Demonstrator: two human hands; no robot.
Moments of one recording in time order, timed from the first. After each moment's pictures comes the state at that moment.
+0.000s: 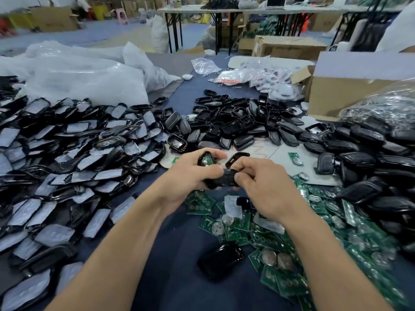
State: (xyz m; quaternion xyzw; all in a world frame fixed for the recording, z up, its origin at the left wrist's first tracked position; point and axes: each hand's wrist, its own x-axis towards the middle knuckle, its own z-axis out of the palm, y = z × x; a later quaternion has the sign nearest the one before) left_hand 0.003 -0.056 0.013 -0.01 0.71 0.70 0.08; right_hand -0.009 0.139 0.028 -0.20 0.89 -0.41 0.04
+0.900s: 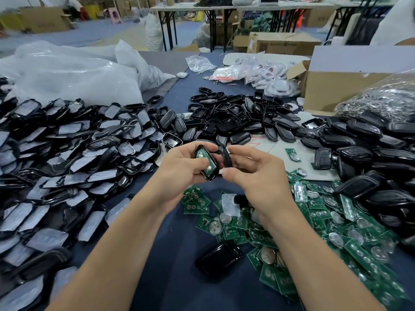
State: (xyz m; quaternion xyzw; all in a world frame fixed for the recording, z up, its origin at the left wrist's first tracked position) left_hand 0.004 -0.052 0.021 -0.05 0.67 0.74 0.02; right_hand -0.009 0.120 0.006 -0.07 0.72 -0.69 0.01
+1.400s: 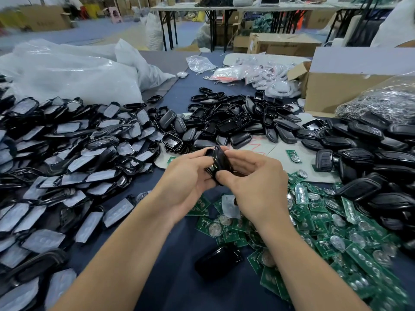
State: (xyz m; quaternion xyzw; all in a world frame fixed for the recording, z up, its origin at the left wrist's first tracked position) left_hand 0.006 -0.033 0.017 -0.05 0.53 0.84 0.07; right_hand 0.002 0.112 0.013 -0.11 0.76 -0.63 -0.09
